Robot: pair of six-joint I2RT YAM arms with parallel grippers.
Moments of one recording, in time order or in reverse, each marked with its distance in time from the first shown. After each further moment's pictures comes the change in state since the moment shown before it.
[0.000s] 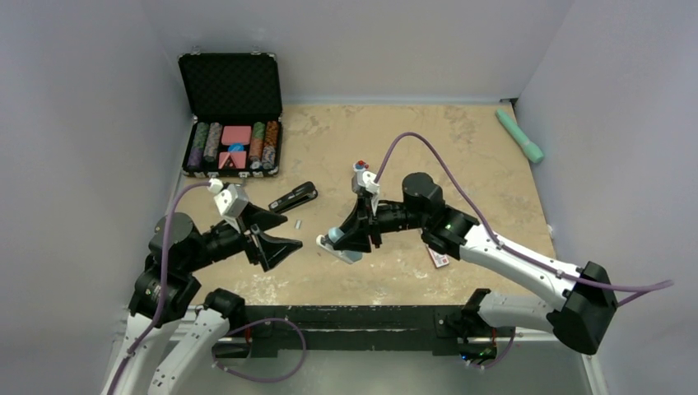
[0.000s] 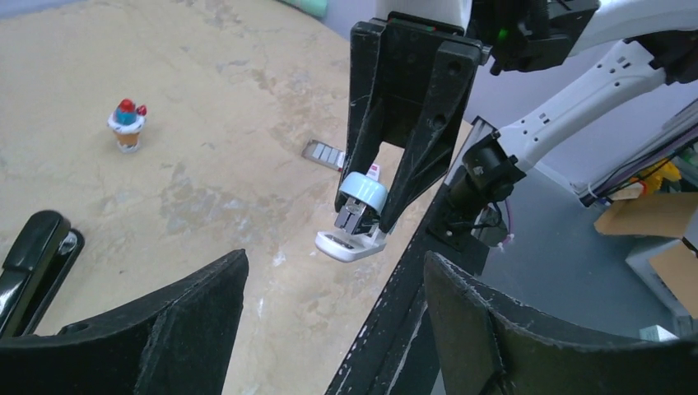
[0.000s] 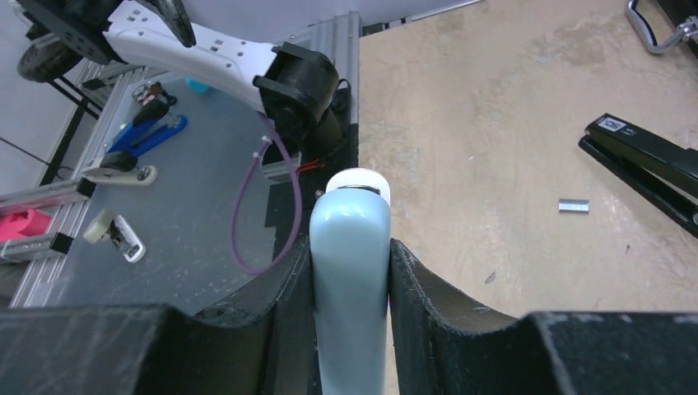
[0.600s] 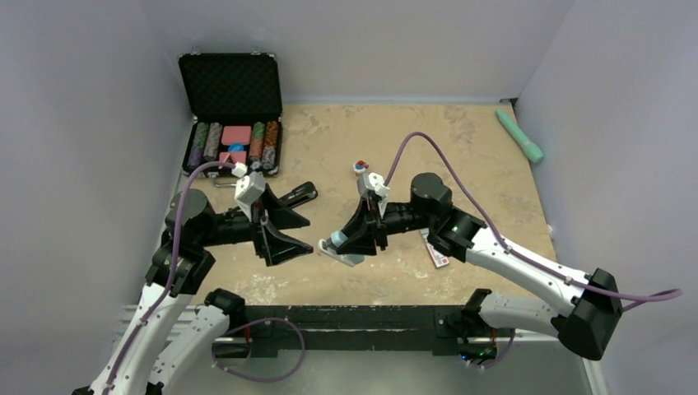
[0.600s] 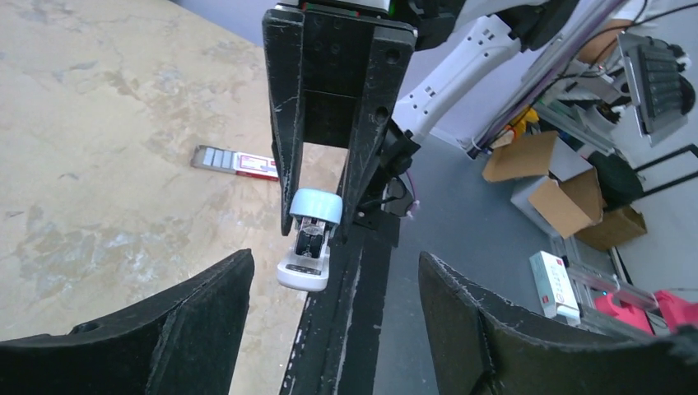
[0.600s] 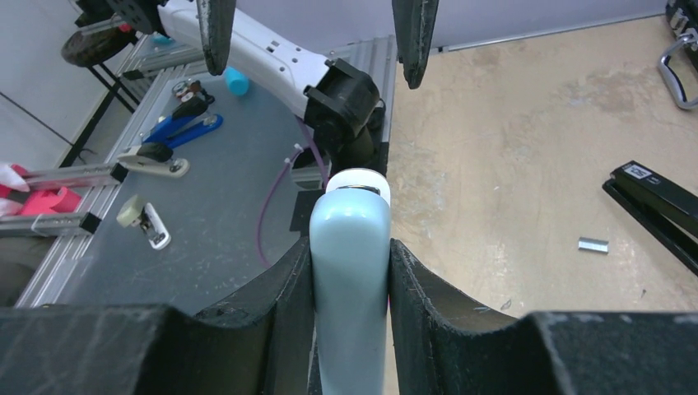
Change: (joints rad) left arm 0.000 0.172 -0.004 0.232 0.331 -0.097; right arm 0.000 -0.053 0.000 0.028 -0.085 -0.003
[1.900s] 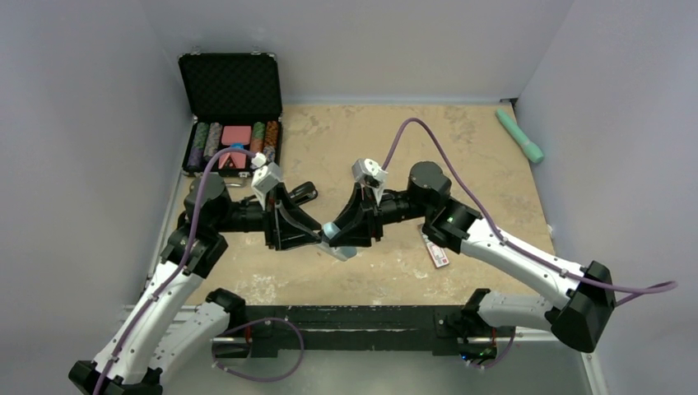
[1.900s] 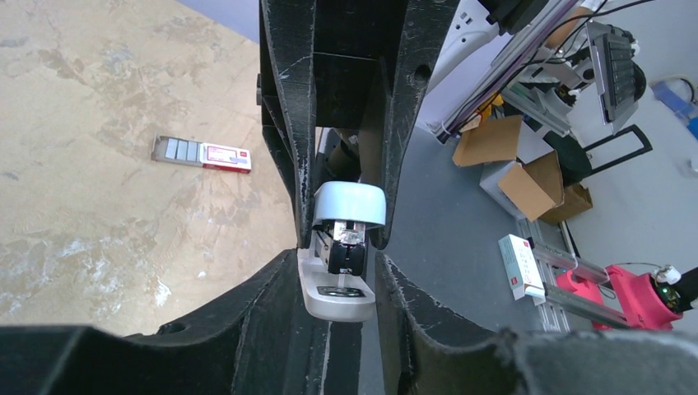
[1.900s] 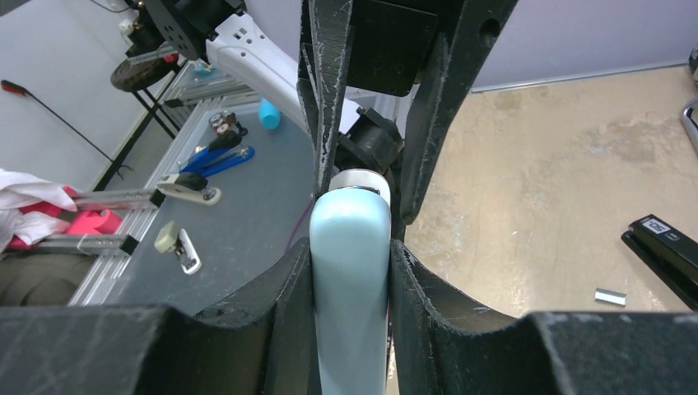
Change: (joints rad) left arm -0.040 0.136 0.000 0.106 0.087 -0.033; right arm 0.000 0.060 0.105 0.071 -0.074 0.104
